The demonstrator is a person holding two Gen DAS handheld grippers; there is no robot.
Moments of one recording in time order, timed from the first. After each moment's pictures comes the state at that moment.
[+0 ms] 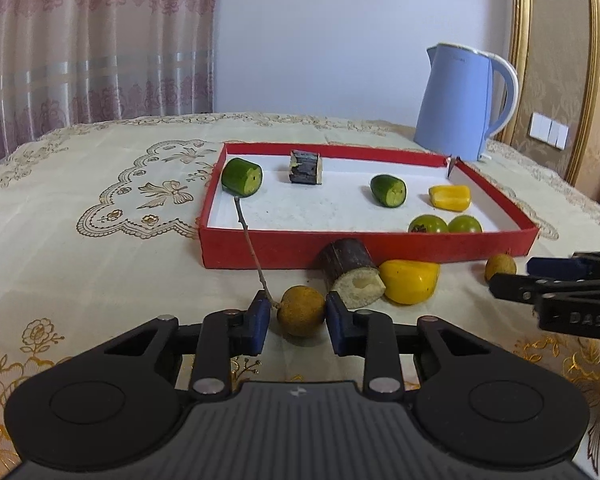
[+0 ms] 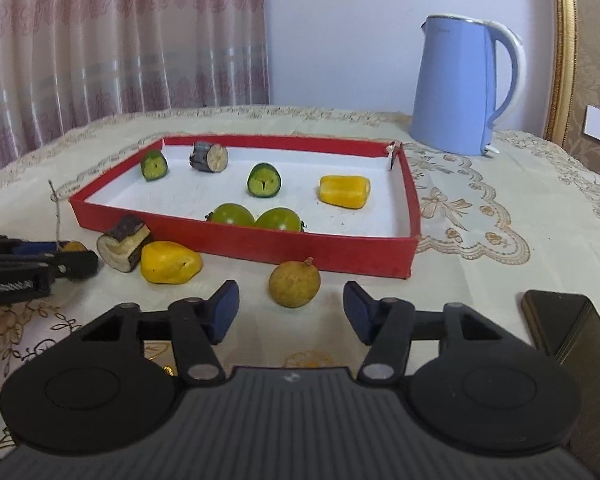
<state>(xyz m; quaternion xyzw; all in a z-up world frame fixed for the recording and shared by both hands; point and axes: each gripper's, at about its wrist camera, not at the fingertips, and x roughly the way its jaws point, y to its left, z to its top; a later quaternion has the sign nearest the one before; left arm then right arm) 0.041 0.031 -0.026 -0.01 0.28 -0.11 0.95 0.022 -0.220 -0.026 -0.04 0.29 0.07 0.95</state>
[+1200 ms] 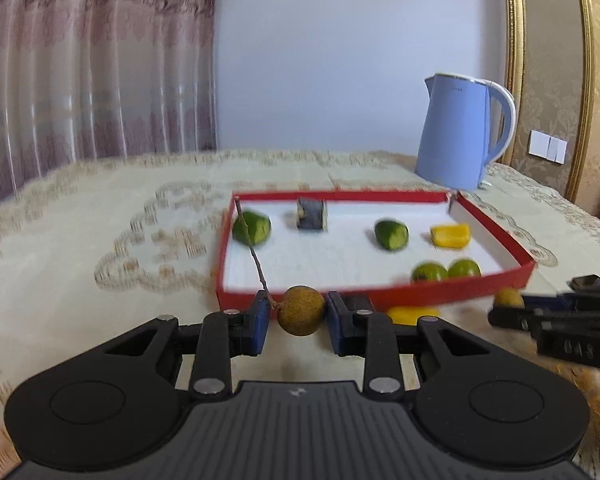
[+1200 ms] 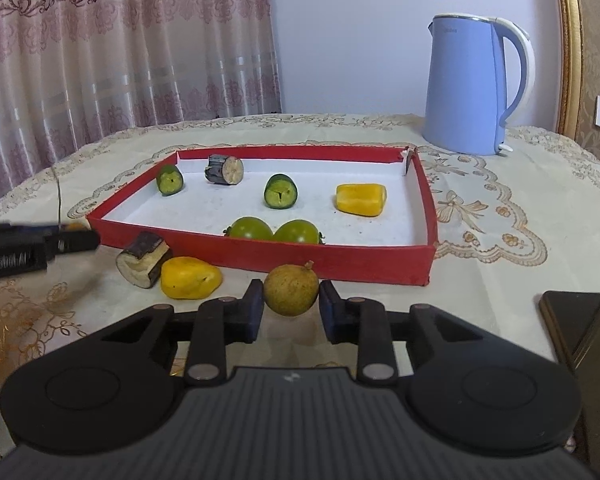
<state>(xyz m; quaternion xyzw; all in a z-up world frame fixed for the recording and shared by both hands) 0.043 0.033 0.007 0.02 0.23 -0.10 0.97 0.018 -0.223 -0.021 0.00 0.28 0.09 0.96</state>
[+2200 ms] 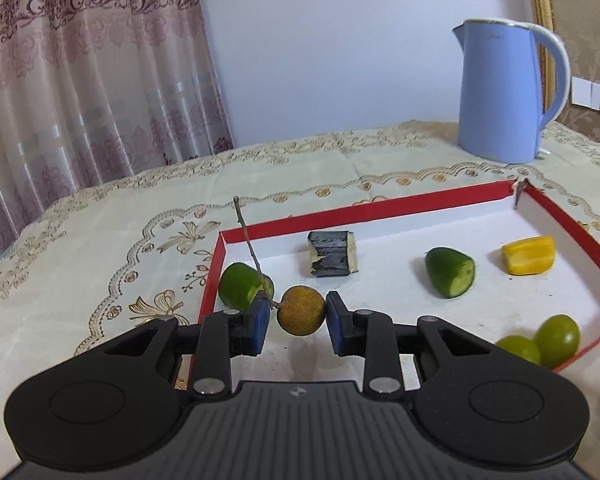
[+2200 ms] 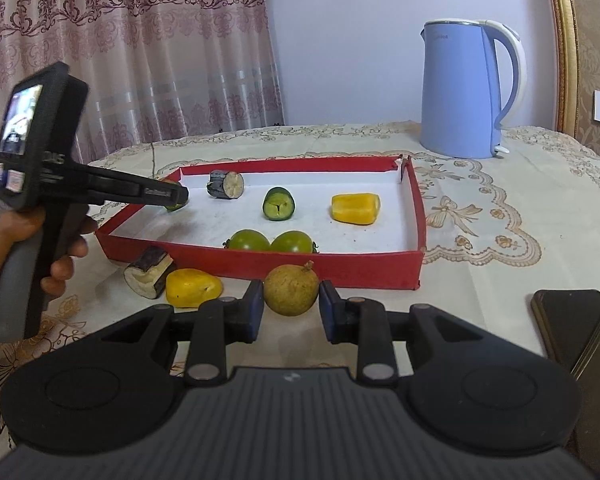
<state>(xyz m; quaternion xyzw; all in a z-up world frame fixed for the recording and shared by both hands) 0.159 -0.015 0.001 0.10 0.28 -0.05 0.95 0.008 -0.233 -0.013 0.02 0.26 0.10 0.96</state>
